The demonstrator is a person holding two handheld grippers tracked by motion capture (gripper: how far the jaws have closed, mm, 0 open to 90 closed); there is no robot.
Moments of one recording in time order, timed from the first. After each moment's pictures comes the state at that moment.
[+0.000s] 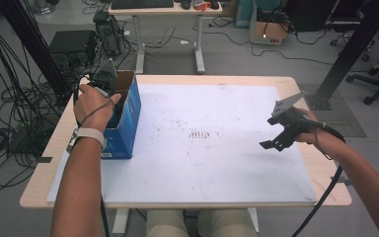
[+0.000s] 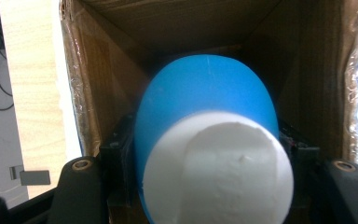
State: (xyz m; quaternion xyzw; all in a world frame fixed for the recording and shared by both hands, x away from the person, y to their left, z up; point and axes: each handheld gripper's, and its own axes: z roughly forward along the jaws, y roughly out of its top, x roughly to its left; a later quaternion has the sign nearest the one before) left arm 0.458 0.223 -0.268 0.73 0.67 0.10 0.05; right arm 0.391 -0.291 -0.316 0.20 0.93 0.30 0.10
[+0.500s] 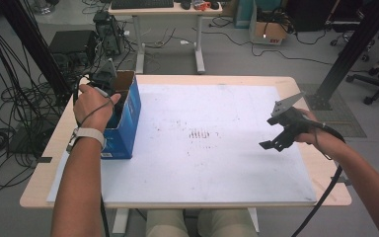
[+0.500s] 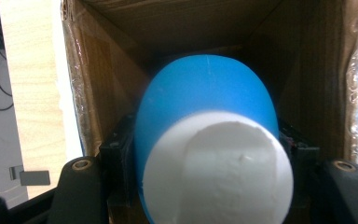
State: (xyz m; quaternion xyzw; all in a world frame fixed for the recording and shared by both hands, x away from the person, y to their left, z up) left arm 0.458 0.224 -0.268 0.73 0.68 0.10 0.05; right arm 0.391 -0.290 -0.316 0.20 0.93 0.30 0.10
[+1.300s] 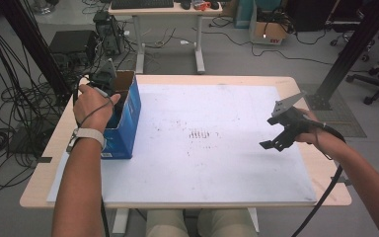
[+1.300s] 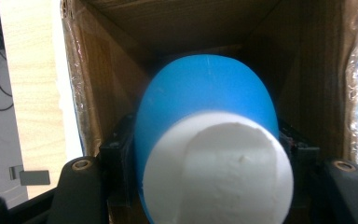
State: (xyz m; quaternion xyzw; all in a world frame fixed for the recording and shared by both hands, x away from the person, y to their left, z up) left arm 0.457 0.223 -0.268 0.73 0.68 0.10 0.05; right arm 0.390 -0.290 -0.314 0.21 0.93 0.30 0.10
